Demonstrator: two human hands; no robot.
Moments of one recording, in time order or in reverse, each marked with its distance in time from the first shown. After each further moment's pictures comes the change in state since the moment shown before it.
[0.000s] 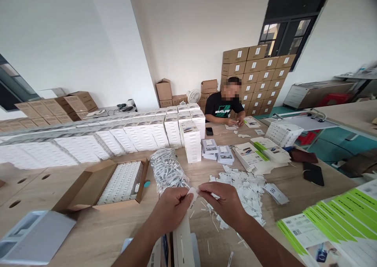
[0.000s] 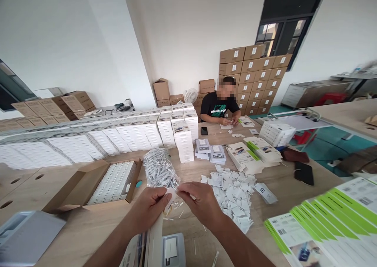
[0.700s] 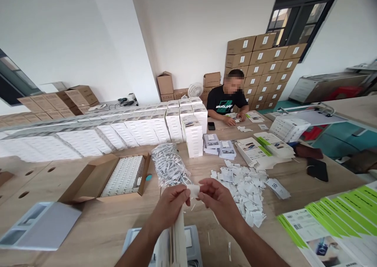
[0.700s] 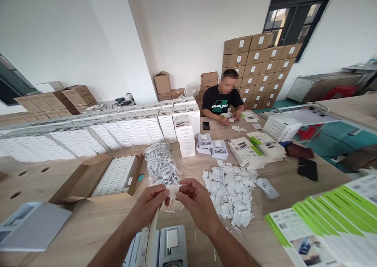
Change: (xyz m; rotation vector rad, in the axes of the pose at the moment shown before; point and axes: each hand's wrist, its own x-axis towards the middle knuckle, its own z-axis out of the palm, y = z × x) left_hand -0.004 -0.023 0.011 -0.406 0.007 -0.148; right_hand -0.020 0.000 0.027 0.595 -0.002 0.656
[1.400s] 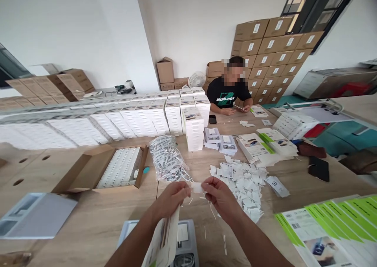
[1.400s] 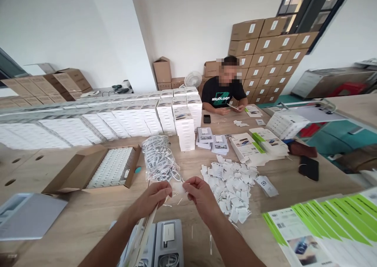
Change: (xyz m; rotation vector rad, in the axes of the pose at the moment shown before) left_hand 0.031 -0.043 0.001 -0.008 -0.103 -0.170; right_hand 0.031 0.058 -0.018 0.309 0.097 0.292
